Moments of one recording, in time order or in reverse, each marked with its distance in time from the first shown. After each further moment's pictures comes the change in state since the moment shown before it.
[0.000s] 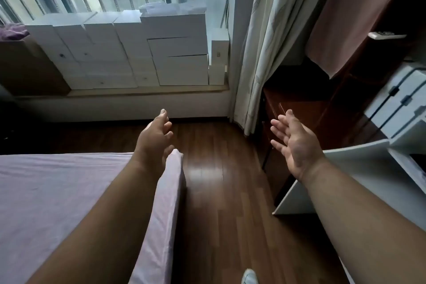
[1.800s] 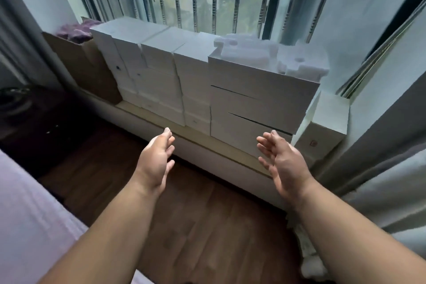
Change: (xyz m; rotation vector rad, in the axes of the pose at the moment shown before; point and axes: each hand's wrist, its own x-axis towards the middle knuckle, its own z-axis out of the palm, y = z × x) left_hand 0.671 0.186 0.037 -0.218 0.433 0.049; right_hand 0.730 -0.041 0.438 -0.099 -0.551 0.197
